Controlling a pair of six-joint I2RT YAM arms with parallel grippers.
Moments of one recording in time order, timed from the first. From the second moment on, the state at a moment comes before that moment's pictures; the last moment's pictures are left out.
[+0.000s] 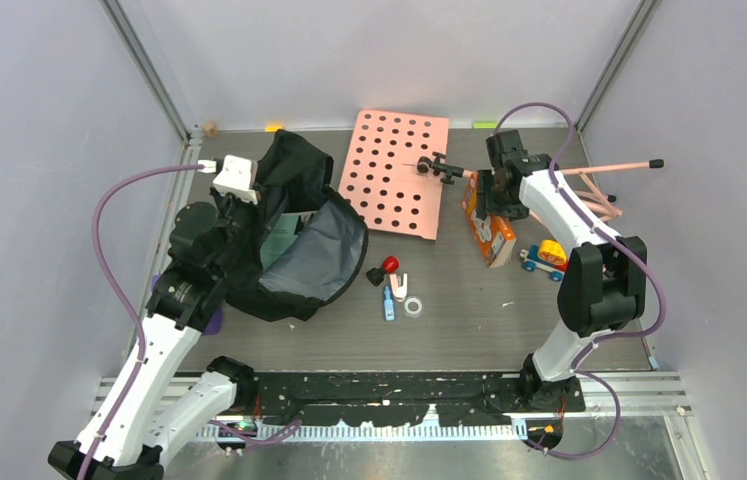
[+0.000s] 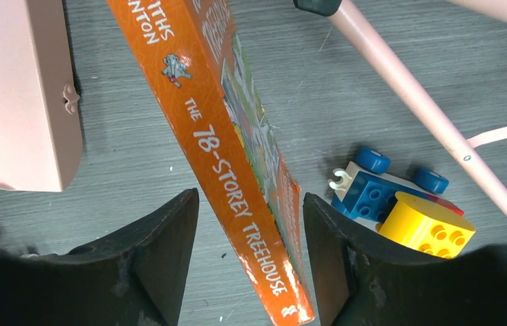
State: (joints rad) left arm -0.37 0.78 0.94 -0.22 -0.11 0.05; right arm 0.19 1.68 1.41 -0.84 0.22 0.22
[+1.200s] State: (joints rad) left arm -0.37 0.77 0.94 -0.22 -0.11 0.05; right arm 0.32 1.35 1.61 -0.90 -0.25 0.61
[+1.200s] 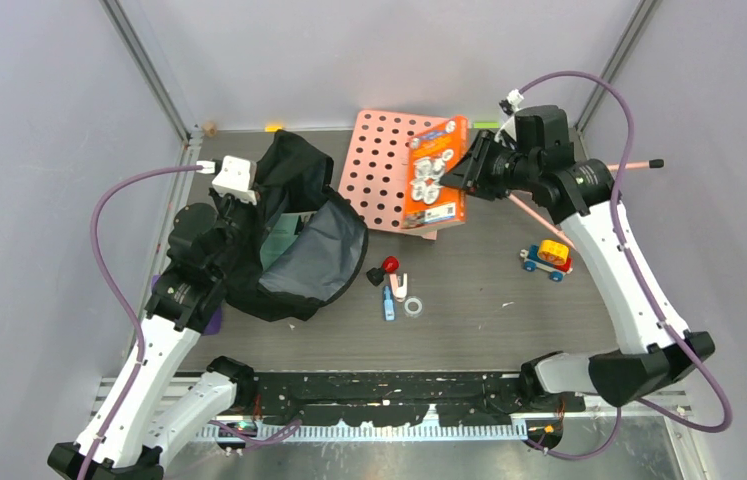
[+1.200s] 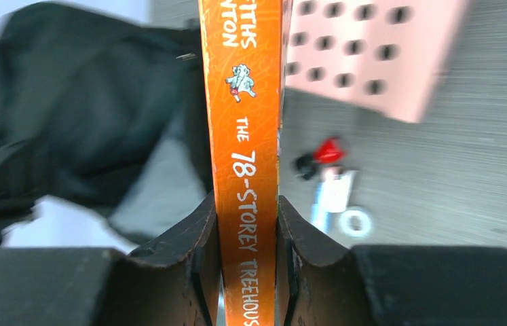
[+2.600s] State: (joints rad) left arm -0.37 0.75 0.94 -0.22 -0.10 0.05; right arm 0.80 1.69 1.52 -0.35 -0.16 1.57
